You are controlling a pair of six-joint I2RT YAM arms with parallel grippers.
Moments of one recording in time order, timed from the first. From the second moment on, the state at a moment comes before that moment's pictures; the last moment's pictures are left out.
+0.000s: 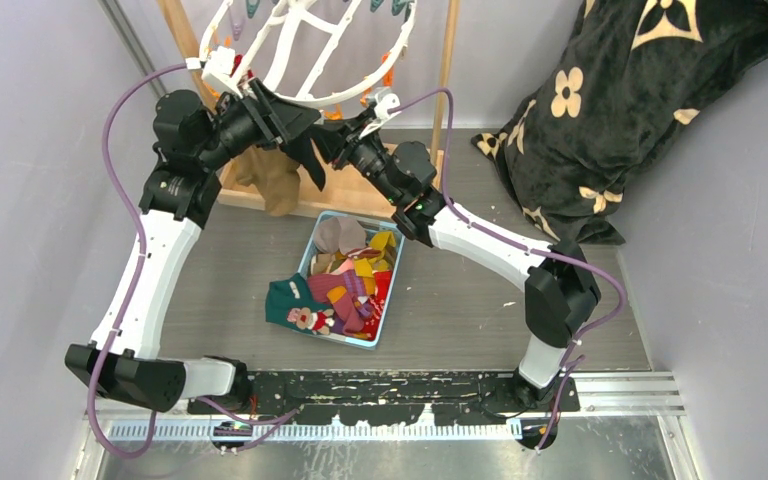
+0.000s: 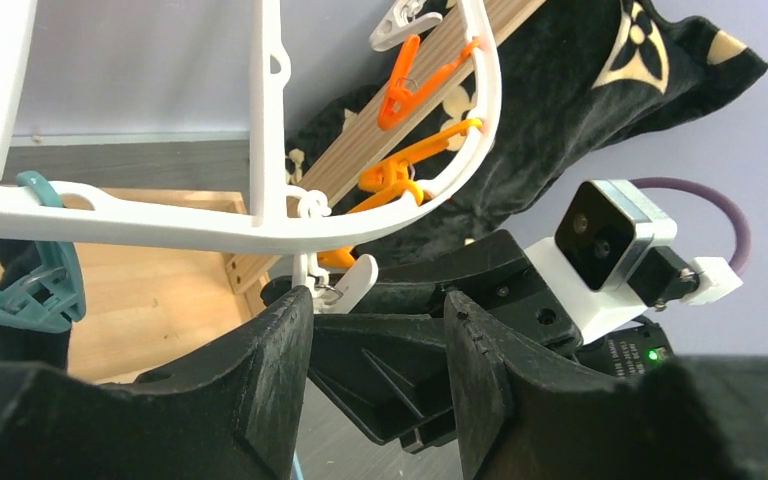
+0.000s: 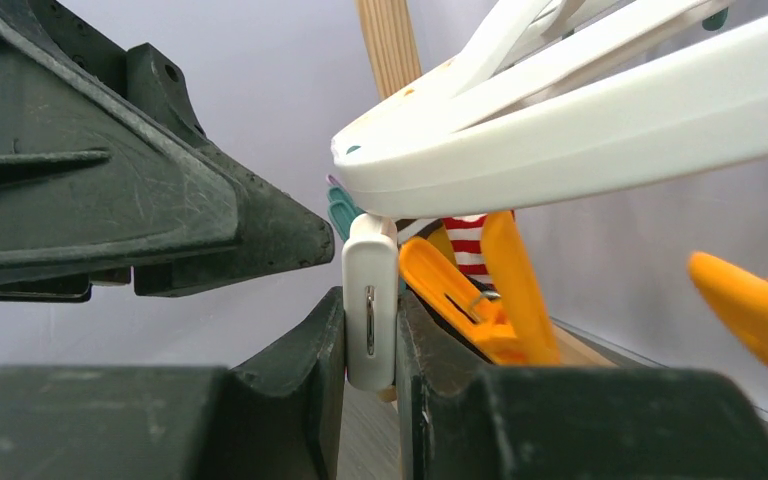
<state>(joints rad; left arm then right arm) -0.22 1.29 1.54 -0.22 0.51 -0.68 0.81 1.73 1.42 0.72 -0.04 0.29</state>
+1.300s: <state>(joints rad) -0.23 1.34 1.55 -0.24 0.46 -0.51 0.85 1.73 1.49 0.60 0.01 0.28</state>
